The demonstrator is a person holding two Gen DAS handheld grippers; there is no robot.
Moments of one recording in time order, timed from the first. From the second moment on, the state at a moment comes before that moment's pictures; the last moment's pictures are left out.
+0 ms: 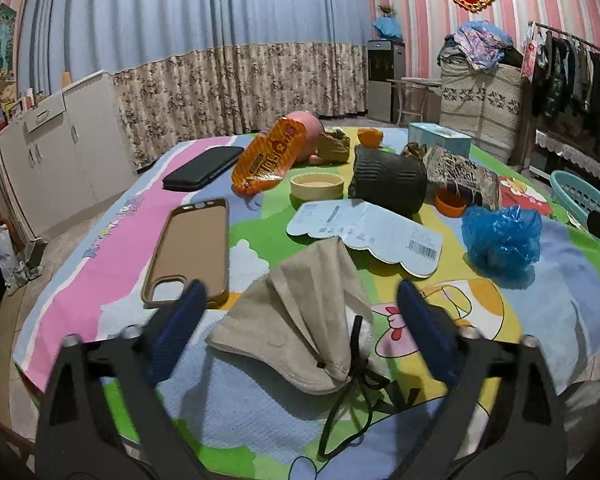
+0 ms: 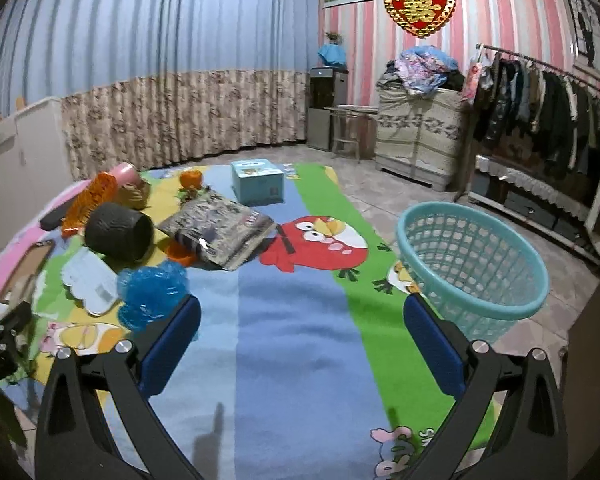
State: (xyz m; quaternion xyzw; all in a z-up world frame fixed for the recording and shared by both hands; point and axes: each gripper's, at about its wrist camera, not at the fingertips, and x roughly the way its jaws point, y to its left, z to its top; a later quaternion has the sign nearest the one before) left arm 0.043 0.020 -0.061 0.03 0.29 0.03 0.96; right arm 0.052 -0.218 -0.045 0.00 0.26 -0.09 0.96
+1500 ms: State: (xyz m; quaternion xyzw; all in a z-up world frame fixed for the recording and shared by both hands) left arm 0.094 0.014 0.012 0.04 0.25 0.00 0.97; right arm 0.092 -0.205 -0.022 0.04 0.29 0.07 0.95
